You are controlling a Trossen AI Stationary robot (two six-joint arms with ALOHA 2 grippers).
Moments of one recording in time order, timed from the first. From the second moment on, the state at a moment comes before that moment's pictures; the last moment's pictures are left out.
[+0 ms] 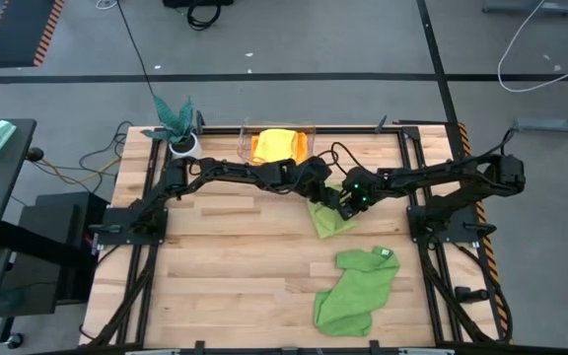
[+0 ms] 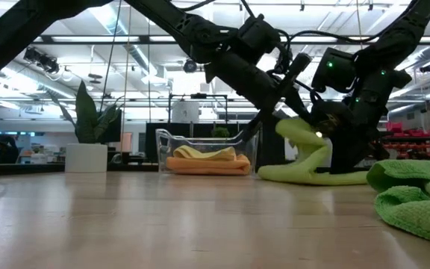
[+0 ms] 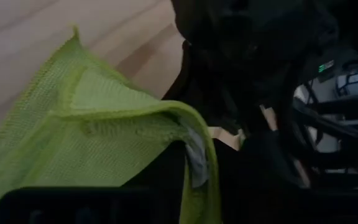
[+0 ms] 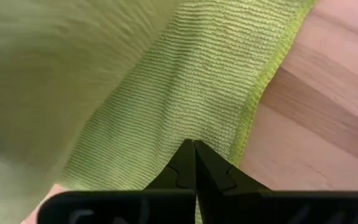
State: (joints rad) left arm 0.15 2.23 1.68 -0.08 0.20 -0.87; right arm -0.30 1.34 0.48 -0.25 -0.16 0.73
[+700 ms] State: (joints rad) left arm 0.17 2.23 1.77 -0.20 0.23 -0.74; right arm -0.32 1.25 0.48 -0.33 -0.16 0.74
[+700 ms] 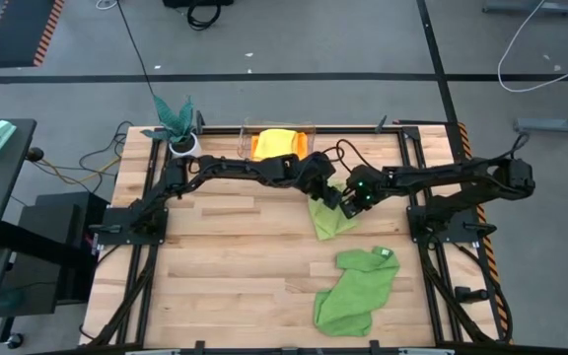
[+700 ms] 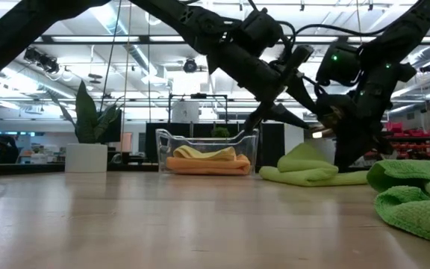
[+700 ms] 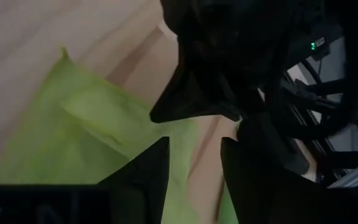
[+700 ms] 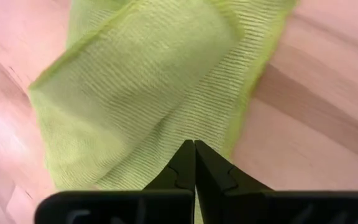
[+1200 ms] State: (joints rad) left arm 0.18 2.23 1.91 -0.90 0.15 -0.53; right arm -0.32 0.94 0.48 -0.43 -0.14 0.79
